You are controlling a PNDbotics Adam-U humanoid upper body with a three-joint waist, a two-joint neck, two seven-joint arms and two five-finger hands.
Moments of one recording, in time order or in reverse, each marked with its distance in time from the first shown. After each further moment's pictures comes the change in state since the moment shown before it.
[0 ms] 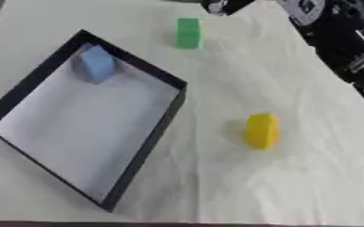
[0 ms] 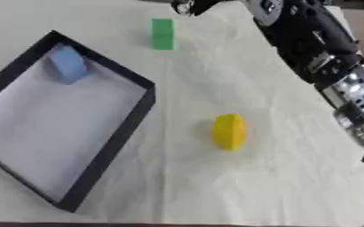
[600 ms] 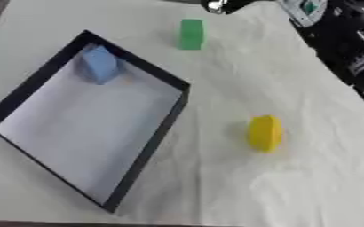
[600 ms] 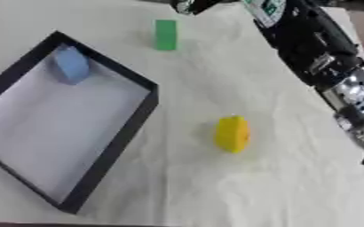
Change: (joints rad) left arm 0.001 0.000 0.000 0.006 0.002 0.001 -0.002; right arm -0.008 0.006 0.001 0.013 0.007 0.061 -0.021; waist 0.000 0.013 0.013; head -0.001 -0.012
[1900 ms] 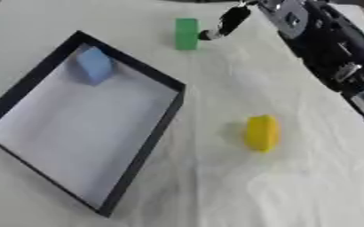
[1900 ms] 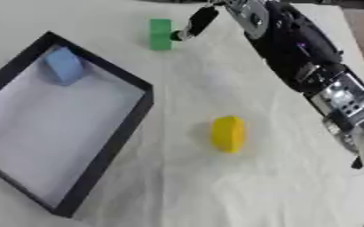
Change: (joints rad) left arm 0.018 0.009 -0.001 0.009 0.003 0.000 -0.005; right arm 0.014 0.033 0.026 0.013 0.119 -0.098 0.061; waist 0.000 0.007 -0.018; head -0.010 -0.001
